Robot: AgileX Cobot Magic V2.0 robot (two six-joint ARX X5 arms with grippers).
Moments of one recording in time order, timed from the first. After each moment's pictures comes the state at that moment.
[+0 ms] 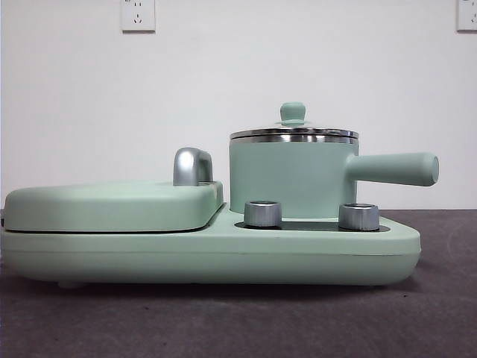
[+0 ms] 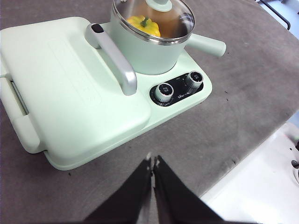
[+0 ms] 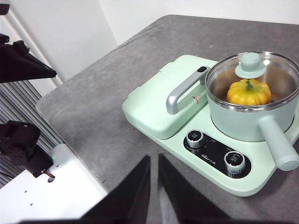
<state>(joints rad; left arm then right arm) -0.68 0.57 1.01 -1.01 0.11 -0.23 0.58 0.39 0.98 -0.93 -0.34 0.22</state>
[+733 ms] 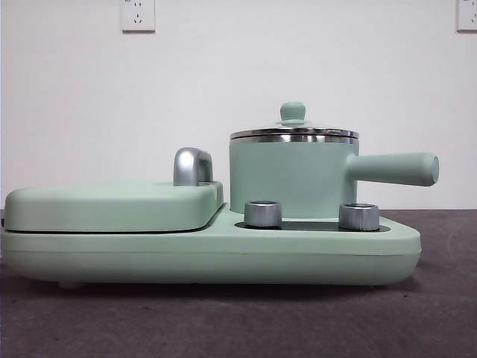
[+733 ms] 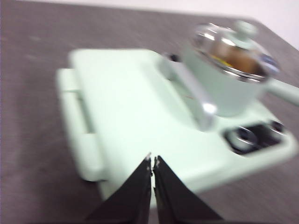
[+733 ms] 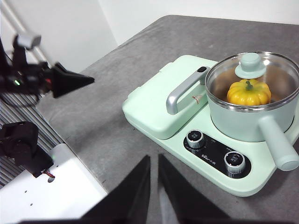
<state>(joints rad) -0.37 0.30 0.46 -0.50 0.11 -0.20 0.58 0.39 0.98 -0.92 -0.34 0.22</state>
